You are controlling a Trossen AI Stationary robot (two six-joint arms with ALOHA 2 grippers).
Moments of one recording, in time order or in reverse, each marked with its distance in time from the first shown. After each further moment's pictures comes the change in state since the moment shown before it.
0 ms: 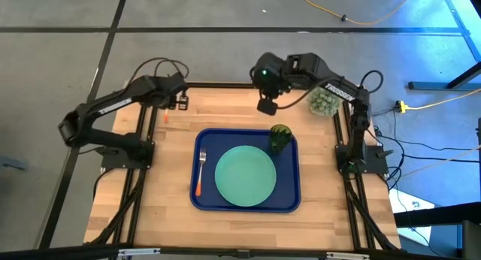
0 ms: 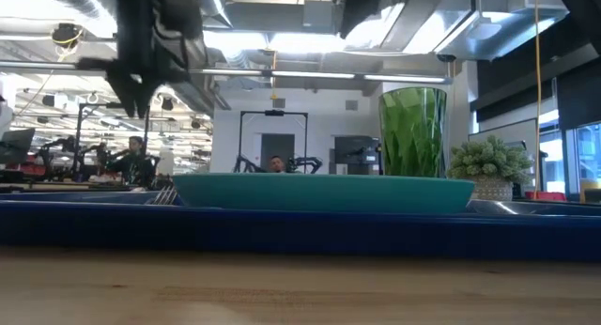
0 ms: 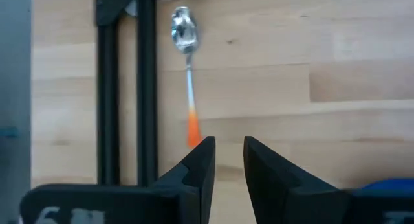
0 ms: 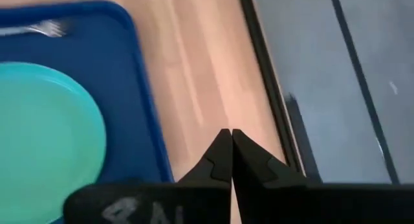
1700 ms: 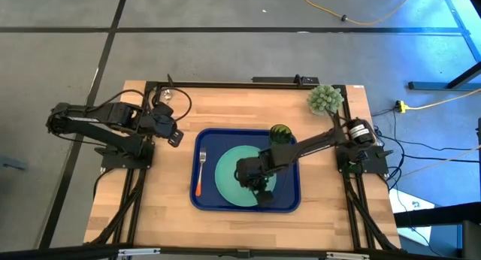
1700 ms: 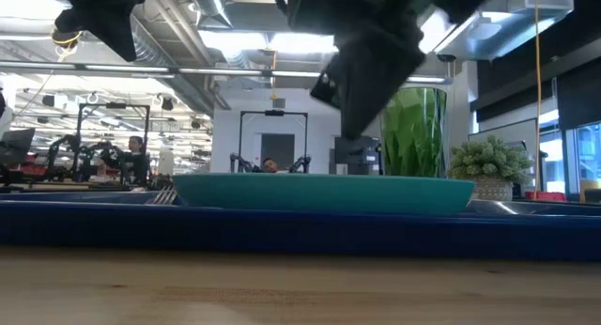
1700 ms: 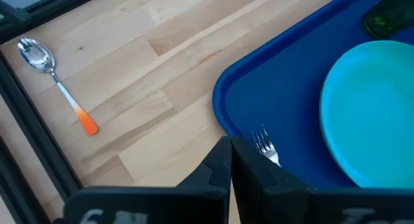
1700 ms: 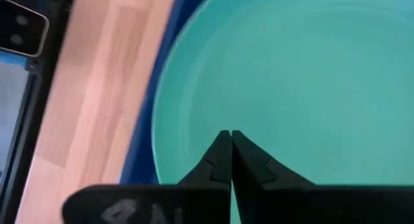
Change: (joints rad) left arm -0.756 -0.305 0.000 -0.052 -0.047 -0.159; right arm 0.509 0.030 -0.859 0.766 -0.434 0.117
